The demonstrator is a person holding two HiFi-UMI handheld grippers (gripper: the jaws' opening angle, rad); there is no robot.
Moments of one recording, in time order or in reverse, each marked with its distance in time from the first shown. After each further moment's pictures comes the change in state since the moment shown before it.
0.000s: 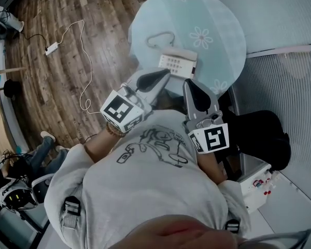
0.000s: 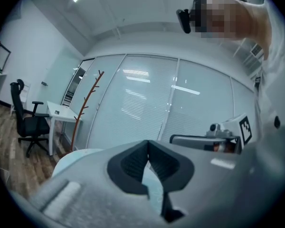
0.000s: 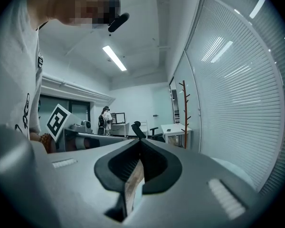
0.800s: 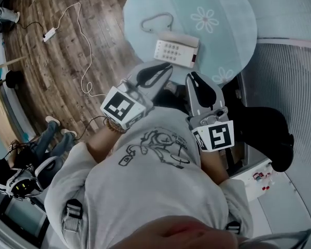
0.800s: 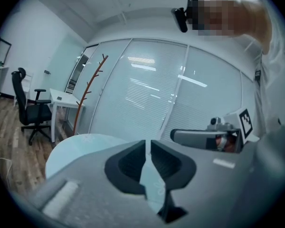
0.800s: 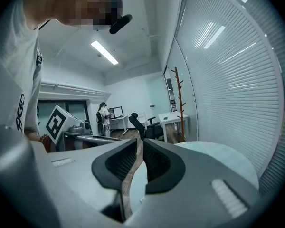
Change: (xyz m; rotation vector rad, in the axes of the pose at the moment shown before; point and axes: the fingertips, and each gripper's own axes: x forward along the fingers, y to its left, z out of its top) left arm 0.071 0.023 -0.074 -0.067 0.140 0.043; right arm 0.006 -0.077 -0.063 0.108 0.097 0.004
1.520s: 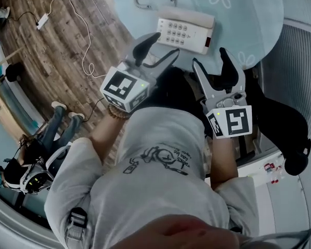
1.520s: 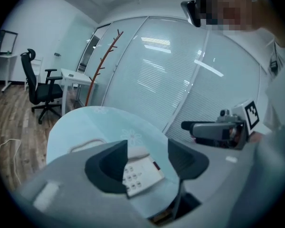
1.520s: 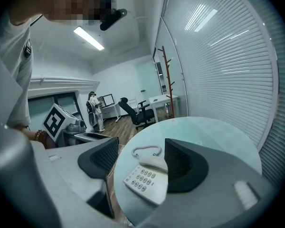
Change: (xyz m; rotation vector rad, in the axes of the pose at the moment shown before) left arm 0.068 0.108 -0.148 -0.093 0.190 0.097; right arm 0.056 -0.095 -0.149 0.101 0.163 -0.080
